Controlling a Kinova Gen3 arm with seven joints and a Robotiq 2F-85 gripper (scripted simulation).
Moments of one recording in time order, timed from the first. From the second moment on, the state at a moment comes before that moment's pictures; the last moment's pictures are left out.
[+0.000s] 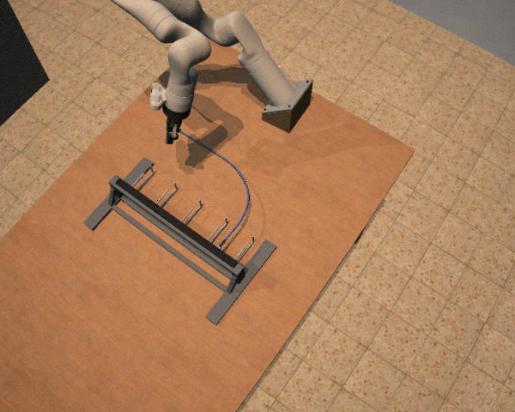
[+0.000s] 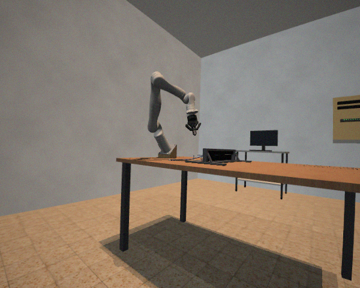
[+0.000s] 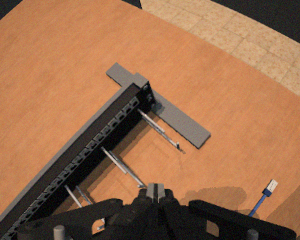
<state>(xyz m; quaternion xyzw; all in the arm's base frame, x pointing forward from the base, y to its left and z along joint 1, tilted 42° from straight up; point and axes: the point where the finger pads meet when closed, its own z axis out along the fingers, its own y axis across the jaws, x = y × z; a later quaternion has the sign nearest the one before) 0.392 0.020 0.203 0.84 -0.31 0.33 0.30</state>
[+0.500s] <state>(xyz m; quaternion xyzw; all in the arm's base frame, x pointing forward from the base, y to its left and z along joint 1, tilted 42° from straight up) 0.427 0.133 0.133 0.88 -0.08 0.34 0.32</state>
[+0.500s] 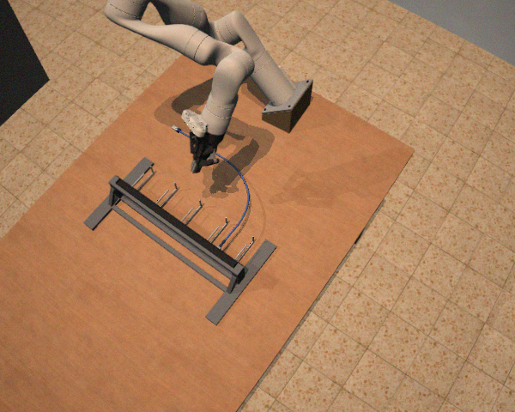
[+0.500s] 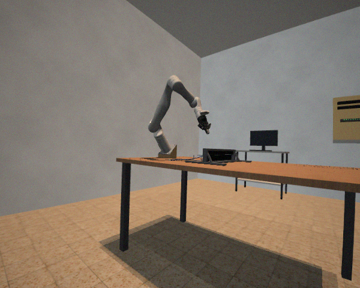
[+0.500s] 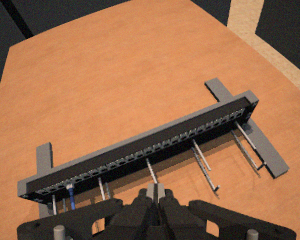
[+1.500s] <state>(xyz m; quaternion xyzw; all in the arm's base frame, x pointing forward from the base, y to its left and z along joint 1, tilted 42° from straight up) 0.426 0.242 0.032 0.87 0.13 0.35 0.33</state>
